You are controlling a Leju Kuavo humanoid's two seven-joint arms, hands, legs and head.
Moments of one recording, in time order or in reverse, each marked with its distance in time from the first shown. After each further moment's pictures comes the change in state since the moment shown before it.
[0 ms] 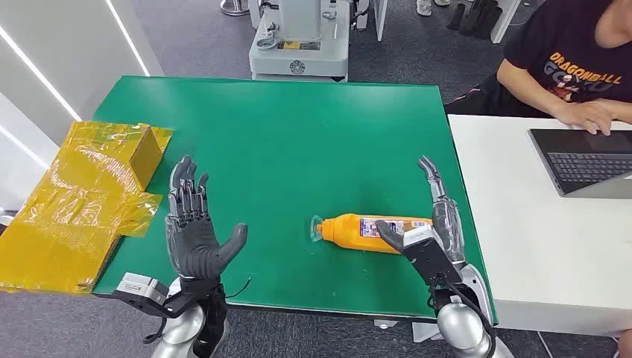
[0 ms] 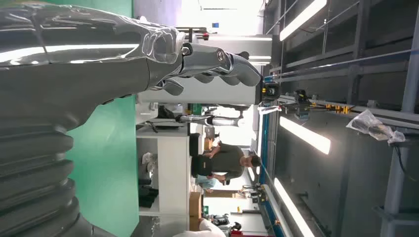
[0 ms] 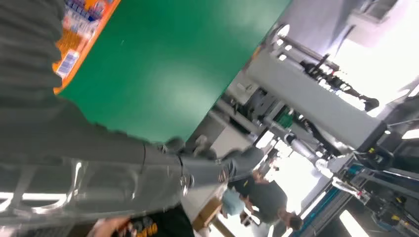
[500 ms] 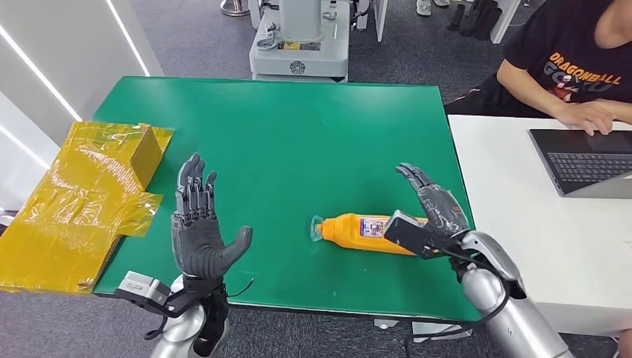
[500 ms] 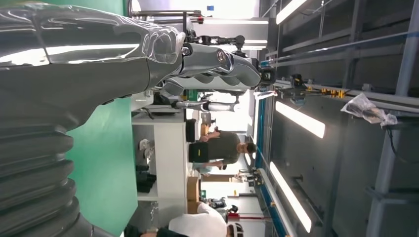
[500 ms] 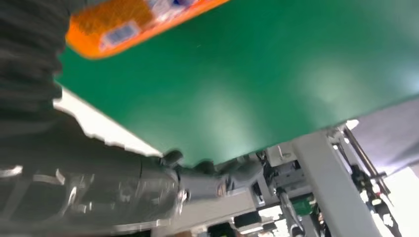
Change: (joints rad) left arm -0.016 0.008 -0.012 0.008 0.005 -0.053 -0.001; right arm -0.209 -0.155 0.004 0.186 0.135 0.433 0.051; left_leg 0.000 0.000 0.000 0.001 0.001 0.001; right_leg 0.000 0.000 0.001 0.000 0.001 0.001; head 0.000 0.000
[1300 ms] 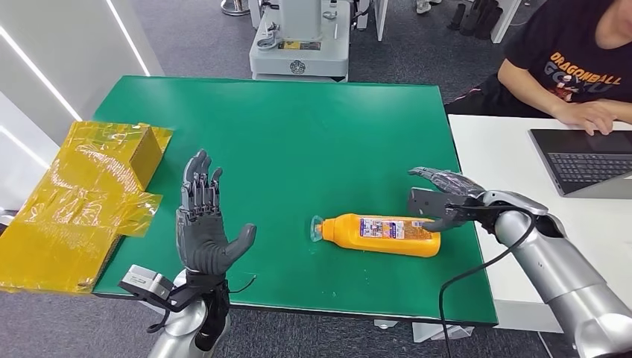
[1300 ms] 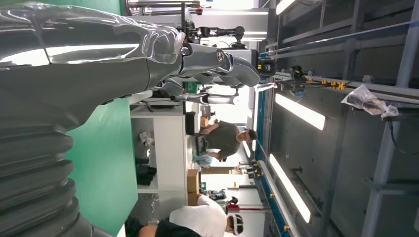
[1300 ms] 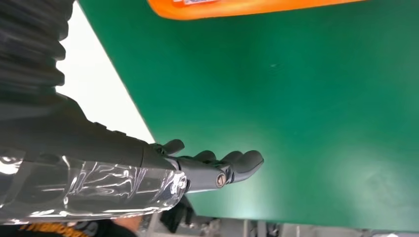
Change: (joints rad) left arm -0.026 0.003 -0.004 0.025 0.009 -0.024 0.007; right arm -0.336 -0.122 0.171 0.331 -0.105 0.379 -0.035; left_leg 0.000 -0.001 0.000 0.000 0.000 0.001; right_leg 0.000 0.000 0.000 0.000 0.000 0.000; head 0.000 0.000
